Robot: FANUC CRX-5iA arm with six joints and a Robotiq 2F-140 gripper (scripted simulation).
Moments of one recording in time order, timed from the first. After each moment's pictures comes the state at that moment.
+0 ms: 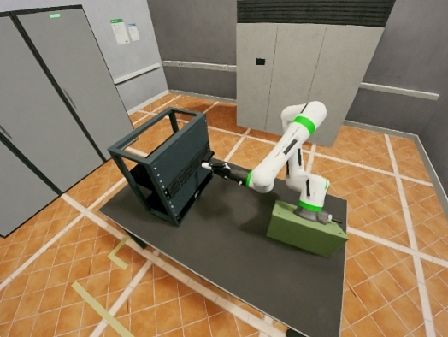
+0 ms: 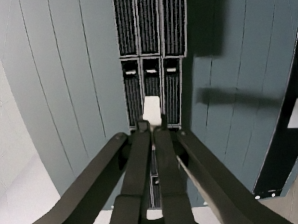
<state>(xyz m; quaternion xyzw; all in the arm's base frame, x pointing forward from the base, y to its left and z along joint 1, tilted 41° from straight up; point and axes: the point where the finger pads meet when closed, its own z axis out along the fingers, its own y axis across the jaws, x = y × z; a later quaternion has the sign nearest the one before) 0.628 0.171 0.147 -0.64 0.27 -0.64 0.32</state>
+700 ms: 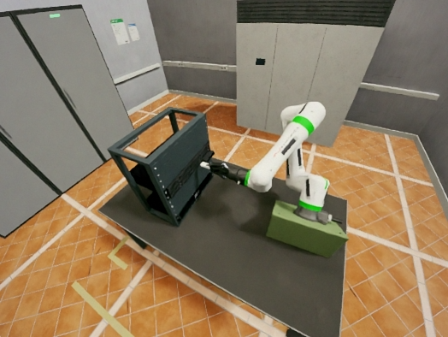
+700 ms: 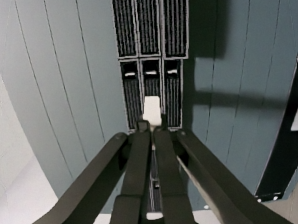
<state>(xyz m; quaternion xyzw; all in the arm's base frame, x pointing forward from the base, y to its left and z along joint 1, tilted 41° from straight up) 0.637 0.172 0.147 -0.64 0.27 -0.64 0.32</state>
